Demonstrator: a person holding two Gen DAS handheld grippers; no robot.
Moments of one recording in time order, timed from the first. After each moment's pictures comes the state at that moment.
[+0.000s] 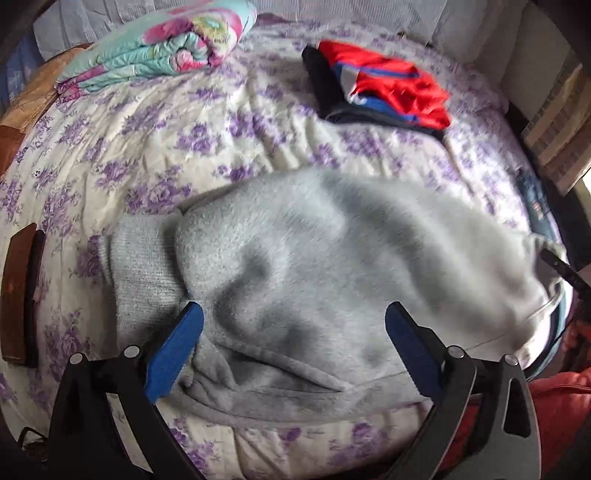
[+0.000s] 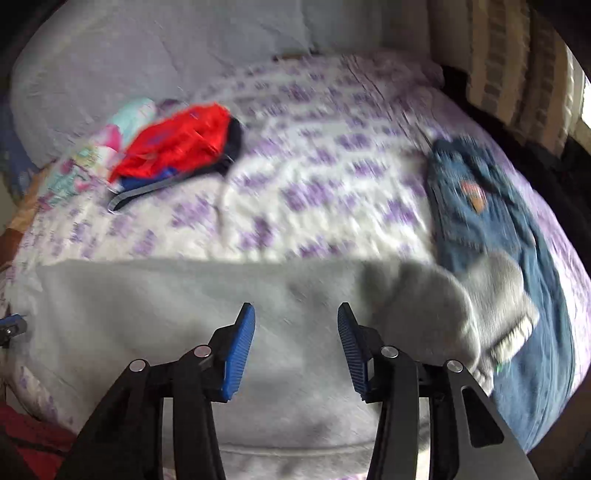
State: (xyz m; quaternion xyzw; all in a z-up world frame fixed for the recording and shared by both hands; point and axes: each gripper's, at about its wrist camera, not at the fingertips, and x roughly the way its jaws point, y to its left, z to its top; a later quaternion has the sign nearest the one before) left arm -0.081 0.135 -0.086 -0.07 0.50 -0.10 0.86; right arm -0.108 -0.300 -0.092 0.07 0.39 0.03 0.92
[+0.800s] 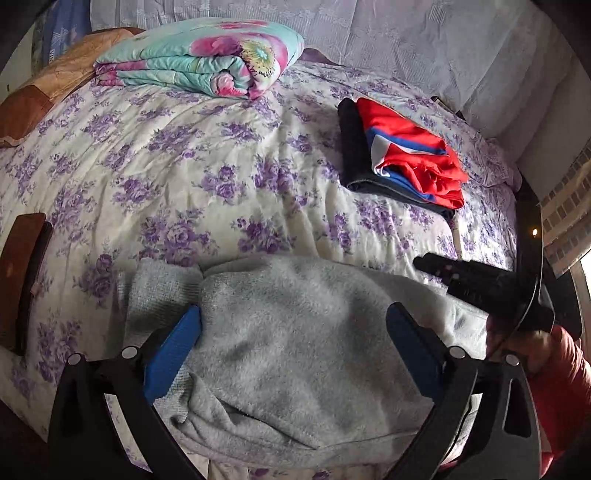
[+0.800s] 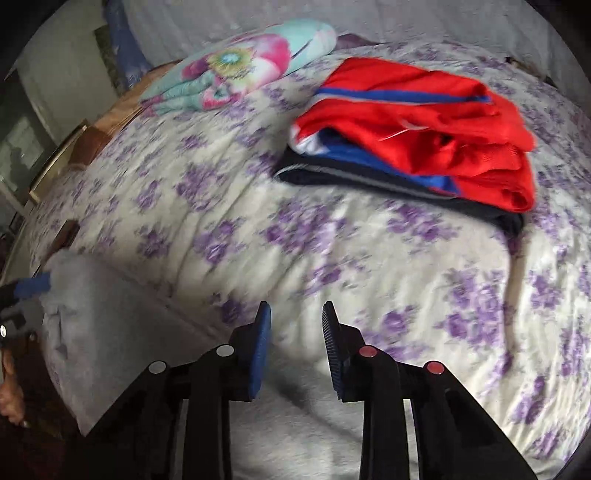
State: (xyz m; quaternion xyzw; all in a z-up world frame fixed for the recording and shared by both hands) left arm -0.049 0.148 -0.069 -0.15 0.47 -0.03 0.87; right arm 0.030 -0.082 -0.114 -0.04 0.47 0.29 0.83
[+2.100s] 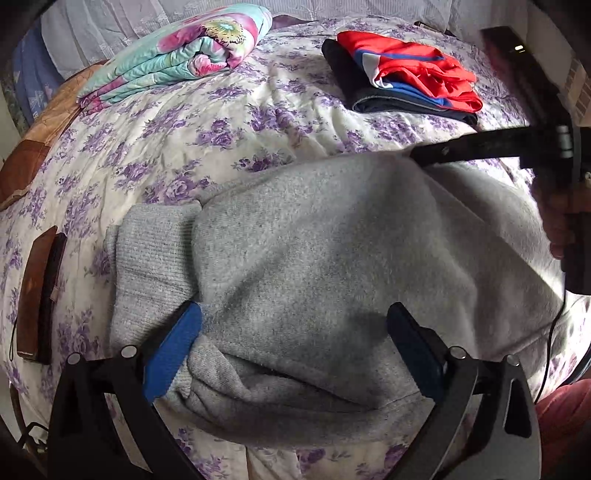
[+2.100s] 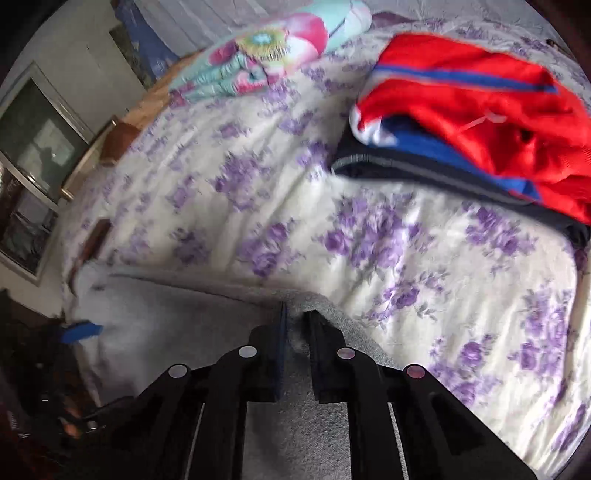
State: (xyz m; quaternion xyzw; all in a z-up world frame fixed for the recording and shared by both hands) left arm -0.075 0.117 -0.123 0.02 0.51 -0.01 0.86; right arm 0.061 -0.050 -0.142 -0.01 0.52 0.33 0.79
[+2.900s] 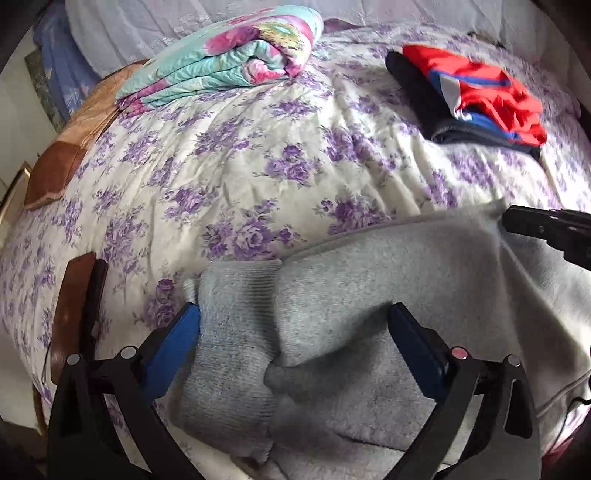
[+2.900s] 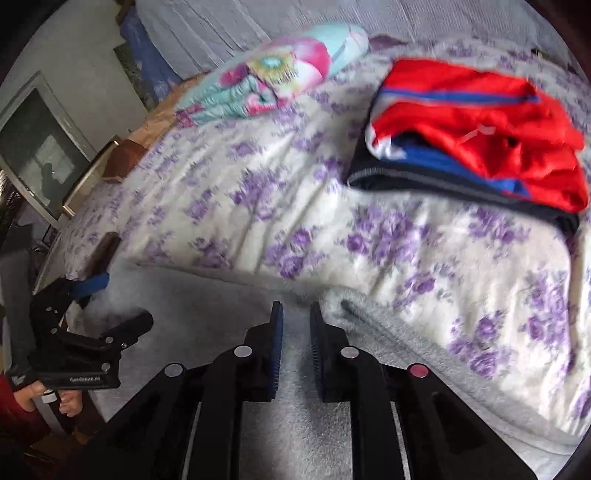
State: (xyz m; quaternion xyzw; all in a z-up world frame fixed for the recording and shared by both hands) left arm -0.038 0.166 -0.107 0.00 0.50 0.07 0.86; right arm 0.019 -0.058 -0.094 0.02 0.44 0.34 0.83
